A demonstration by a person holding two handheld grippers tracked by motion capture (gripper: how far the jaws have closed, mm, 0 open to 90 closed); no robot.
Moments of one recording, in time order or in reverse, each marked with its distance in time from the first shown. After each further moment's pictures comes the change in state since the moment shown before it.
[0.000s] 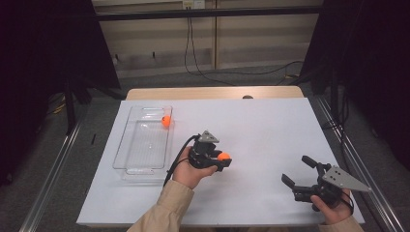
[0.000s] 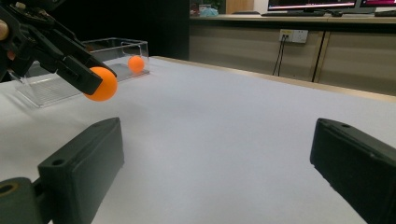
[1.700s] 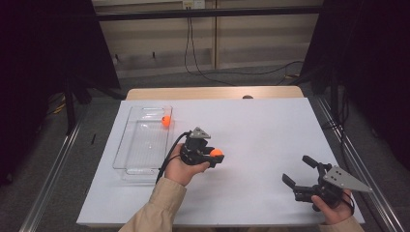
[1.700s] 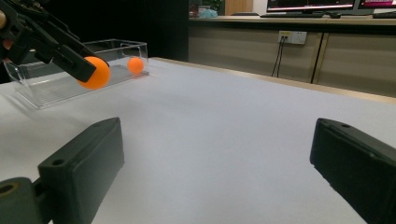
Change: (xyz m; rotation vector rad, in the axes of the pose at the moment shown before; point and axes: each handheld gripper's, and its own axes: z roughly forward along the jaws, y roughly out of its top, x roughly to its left) left arm 0.012 0.002 -0.020 0.001 0.041 -0.020; right arm 0.000 0.001 -0.001 -0.003 -0.002 0.004
